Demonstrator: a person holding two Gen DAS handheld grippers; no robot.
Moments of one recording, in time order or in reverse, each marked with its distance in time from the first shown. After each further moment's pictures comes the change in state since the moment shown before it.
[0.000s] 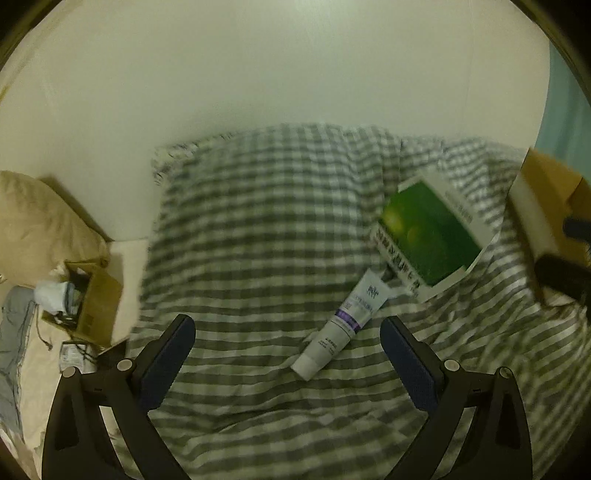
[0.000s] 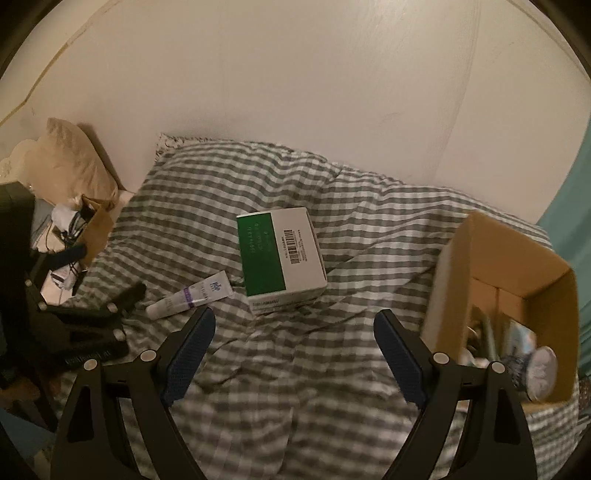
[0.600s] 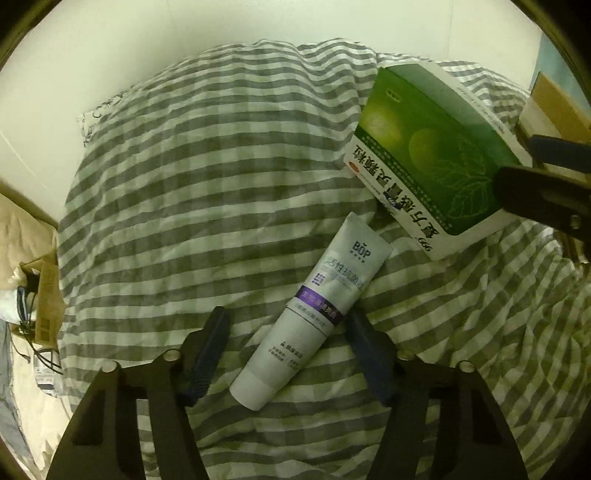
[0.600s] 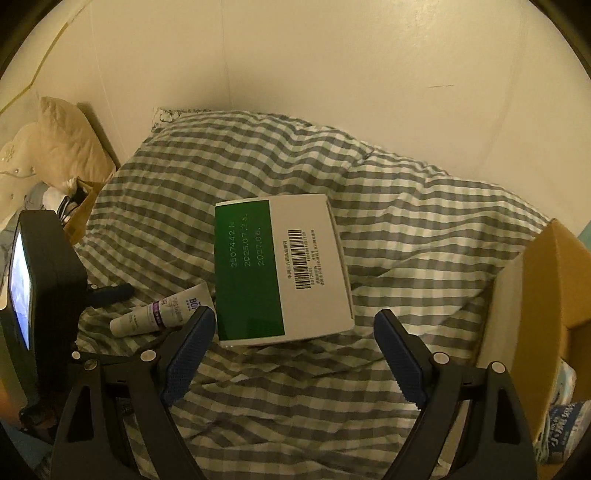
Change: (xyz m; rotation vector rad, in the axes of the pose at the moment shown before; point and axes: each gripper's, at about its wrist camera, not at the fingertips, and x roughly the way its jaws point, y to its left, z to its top) left arm 0.073 -0.030 -0.012 0.096 0.171 -0.085; right arm 0.082 0.000 0.010 -0.053 0.037 0.061
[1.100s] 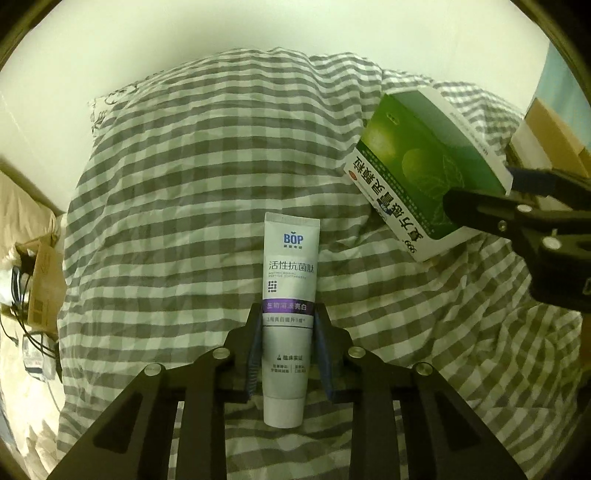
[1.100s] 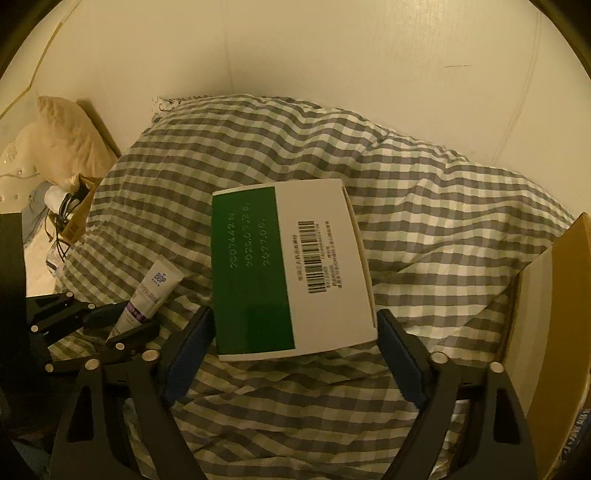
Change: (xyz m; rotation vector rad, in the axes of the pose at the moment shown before) left arm -0.029 0.008 -0.016 -0.073 -0.004 -0.052; right arm 0.021 0.000 0.005 0.018 0.047 0.047
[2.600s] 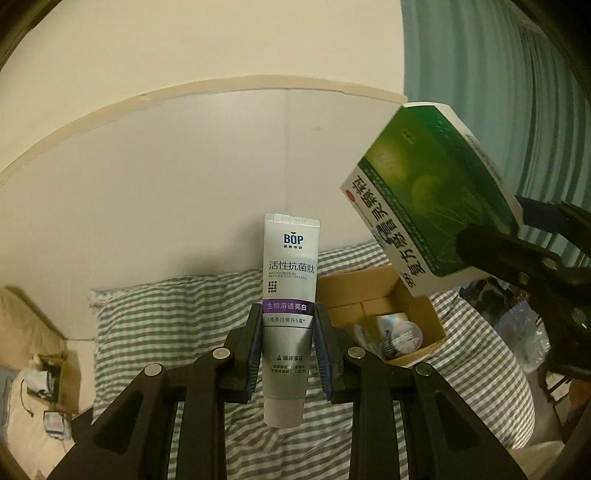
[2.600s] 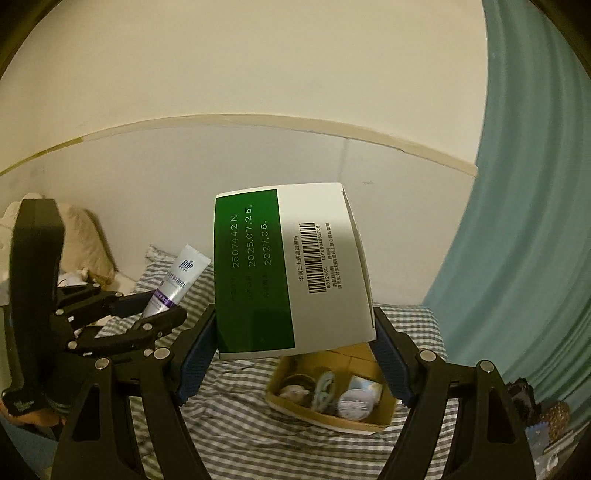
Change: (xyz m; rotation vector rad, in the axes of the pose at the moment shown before) left arm -0.287 -0.178 0.068 0.141 -0.462 -0.143; right arm -0.400 -0.058 -0.042 0.027 -0.437 -0.254
